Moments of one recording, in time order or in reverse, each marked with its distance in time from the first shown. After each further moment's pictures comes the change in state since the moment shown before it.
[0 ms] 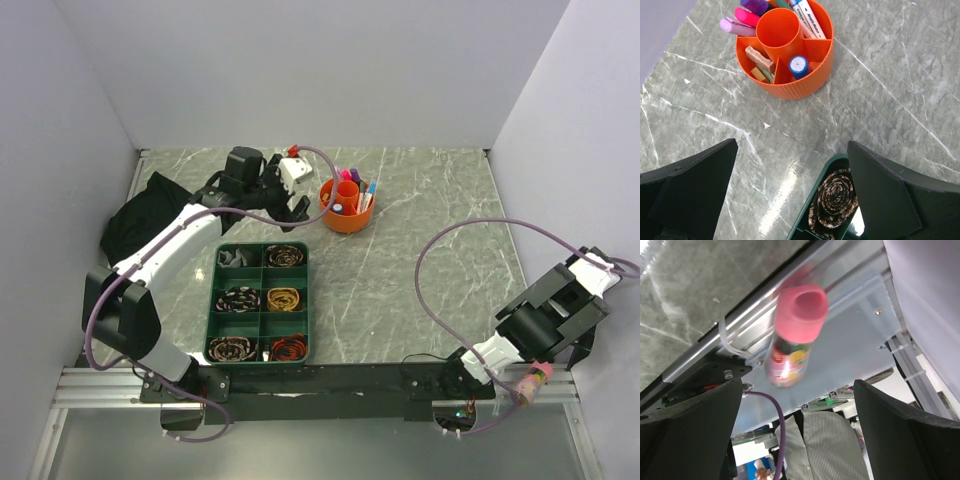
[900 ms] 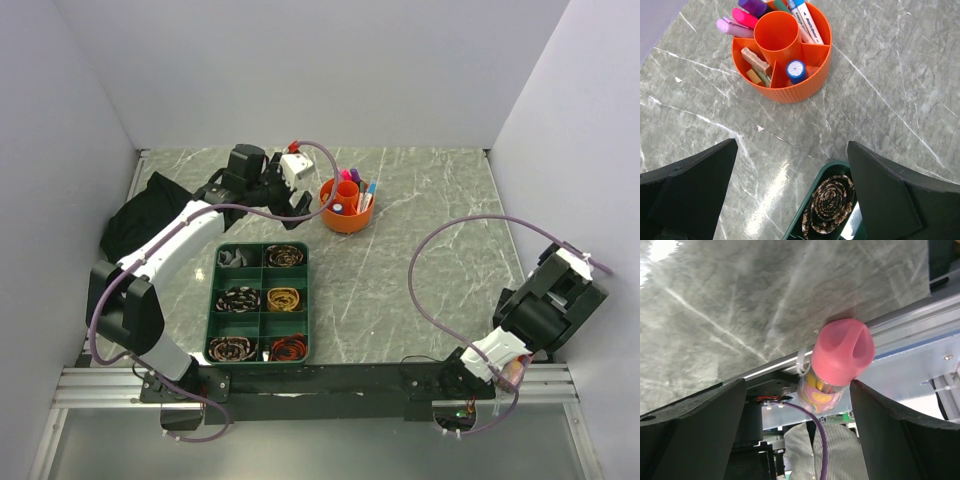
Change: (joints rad) left arm 0.003 0.034 0.031 0.002 0.014 -0.055; right arm 0.147 0.069 -0.080 0.074 -0.212 0.074
